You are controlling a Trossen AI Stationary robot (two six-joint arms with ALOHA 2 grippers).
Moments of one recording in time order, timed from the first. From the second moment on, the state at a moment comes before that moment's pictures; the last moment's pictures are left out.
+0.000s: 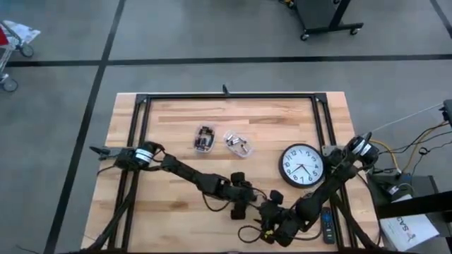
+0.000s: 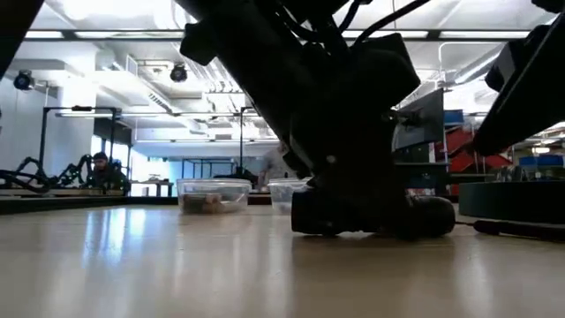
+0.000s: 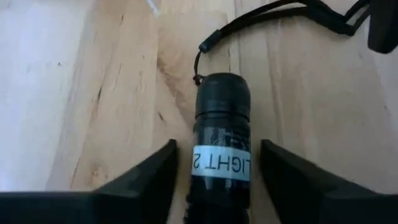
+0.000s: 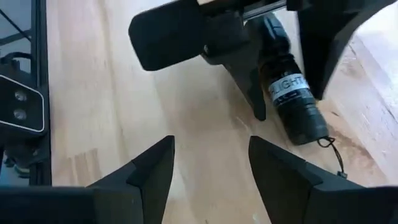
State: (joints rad) left arm -0.33 2.21 1.51 -0.19 -0.19 -0.28; right arm 0.78 1.82 1.10 -0.31 0.58 1.00
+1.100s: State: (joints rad) left arm -0.39 1.86 0.60 1.33 -0.29 -0.16; right arm 0.55 1.66 1.13 -0.26 0.59 0.53
